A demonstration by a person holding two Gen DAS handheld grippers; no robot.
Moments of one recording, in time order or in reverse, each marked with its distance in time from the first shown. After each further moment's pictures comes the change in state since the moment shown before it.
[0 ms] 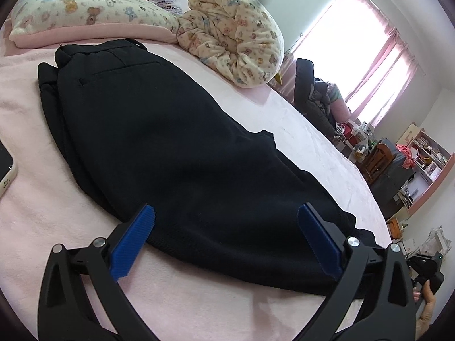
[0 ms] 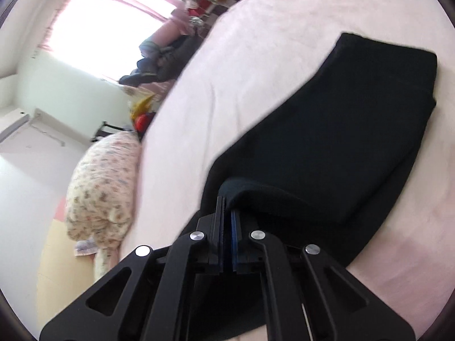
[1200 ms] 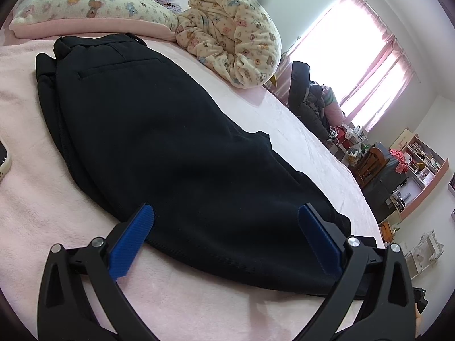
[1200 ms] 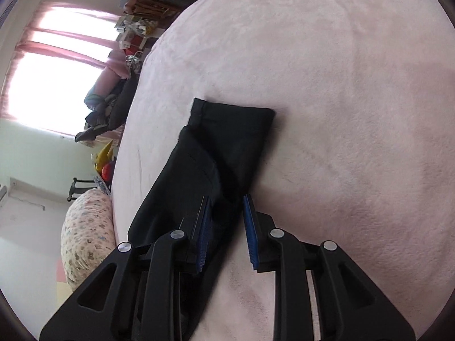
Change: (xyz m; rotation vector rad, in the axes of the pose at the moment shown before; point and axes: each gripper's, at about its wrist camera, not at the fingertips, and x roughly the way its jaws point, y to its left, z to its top) left arm 0.002 0.007 0.000 -0.025 -0.004 -0.037; right arm -0.060 -0.127 0.057 0.267 -0.084 -0.173
